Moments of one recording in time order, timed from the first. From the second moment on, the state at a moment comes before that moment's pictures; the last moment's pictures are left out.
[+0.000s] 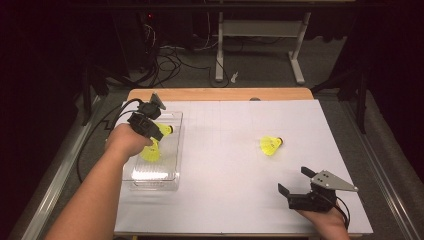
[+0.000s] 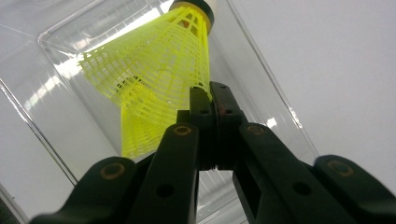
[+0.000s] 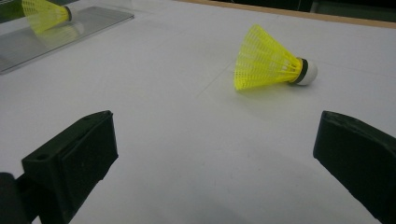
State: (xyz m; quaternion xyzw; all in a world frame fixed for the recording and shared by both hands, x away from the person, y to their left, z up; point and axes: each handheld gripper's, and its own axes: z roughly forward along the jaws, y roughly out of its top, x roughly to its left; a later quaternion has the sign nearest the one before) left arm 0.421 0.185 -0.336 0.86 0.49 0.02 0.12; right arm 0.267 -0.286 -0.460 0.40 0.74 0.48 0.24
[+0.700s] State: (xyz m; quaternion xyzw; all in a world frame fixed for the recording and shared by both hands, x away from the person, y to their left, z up) left arm 0.434 0.171 -0.358 0.86 0.49 0.02 0.12; right arm 0.267 -0.286 -0.461 0.40 0.74 0.48 0.23
